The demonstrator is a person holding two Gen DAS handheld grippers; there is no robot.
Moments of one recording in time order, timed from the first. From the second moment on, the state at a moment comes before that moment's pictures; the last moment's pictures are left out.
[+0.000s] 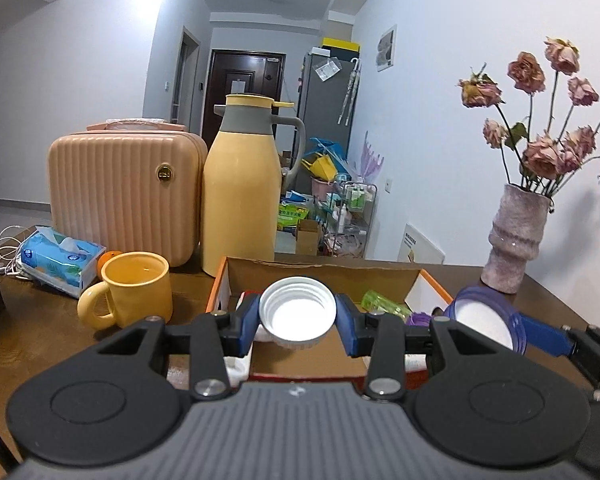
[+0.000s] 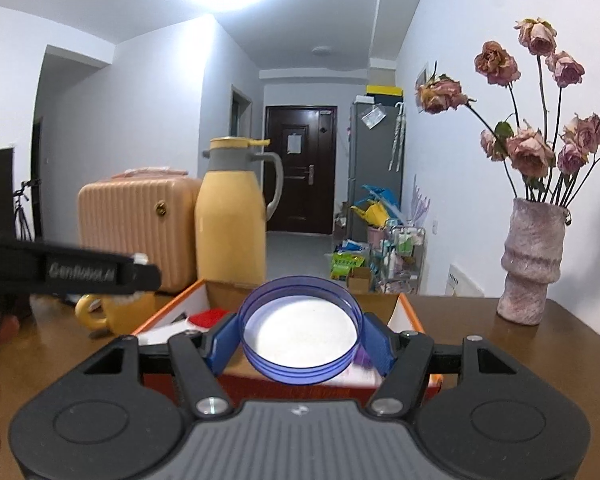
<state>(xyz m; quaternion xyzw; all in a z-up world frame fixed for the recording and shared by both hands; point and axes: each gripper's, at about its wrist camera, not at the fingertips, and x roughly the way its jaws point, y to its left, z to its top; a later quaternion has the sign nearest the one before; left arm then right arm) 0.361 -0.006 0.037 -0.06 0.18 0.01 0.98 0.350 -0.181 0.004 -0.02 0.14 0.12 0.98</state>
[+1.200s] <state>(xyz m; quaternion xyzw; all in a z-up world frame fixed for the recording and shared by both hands) 0.499 -0.014 -0.010 -0.05 0.24 0.04 0.97 0.503 -0.180 -0.034 0.01 0.20 0.09 0.98</state>
